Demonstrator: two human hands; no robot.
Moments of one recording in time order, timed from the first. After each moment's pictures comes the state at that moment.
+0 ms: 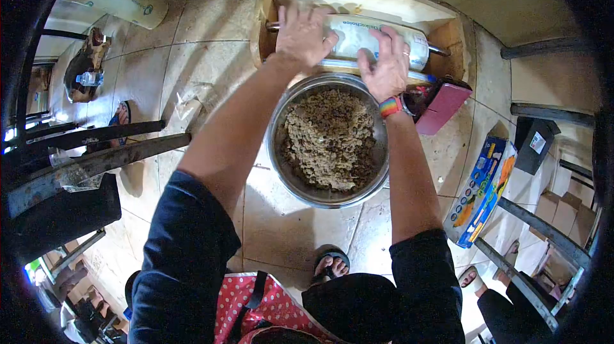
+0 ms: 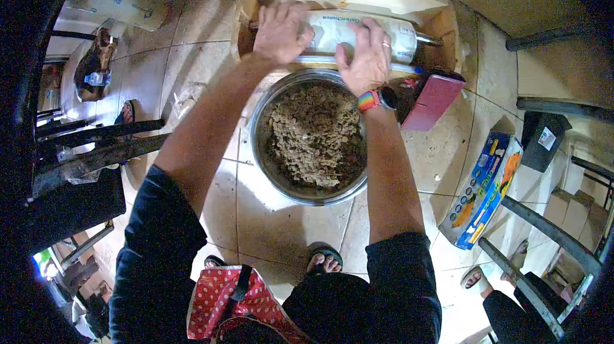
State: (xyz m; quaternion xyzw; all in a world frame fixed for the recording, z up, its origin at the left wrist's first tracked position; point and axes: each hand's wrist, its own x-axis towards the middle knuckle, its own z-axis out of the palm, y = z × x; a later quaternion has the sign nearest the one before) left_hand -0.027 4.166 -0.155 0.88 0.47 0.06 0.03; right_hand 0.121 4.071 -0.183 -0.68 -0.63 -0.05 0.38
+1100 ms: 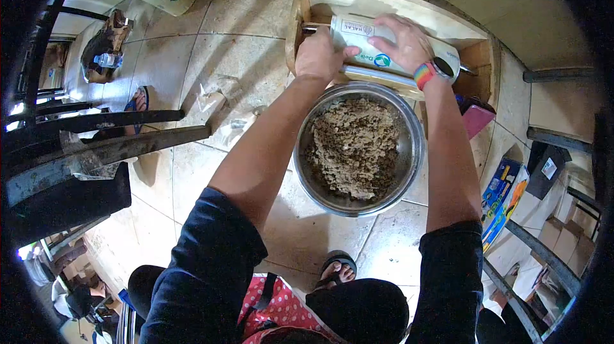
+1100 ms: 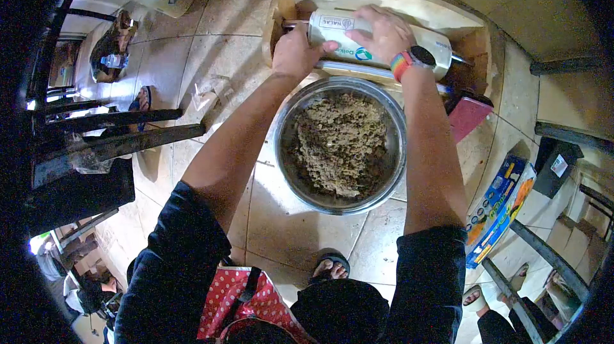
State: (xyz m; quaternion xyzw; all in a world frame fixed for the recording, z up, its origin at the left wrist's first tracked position) left_hand -0.050 4.148 -0.146 0.74 0.63 0.13 0.21; right_hand 0.132 4.139 -0.157 -0.58 -0.76 0.13 0.25
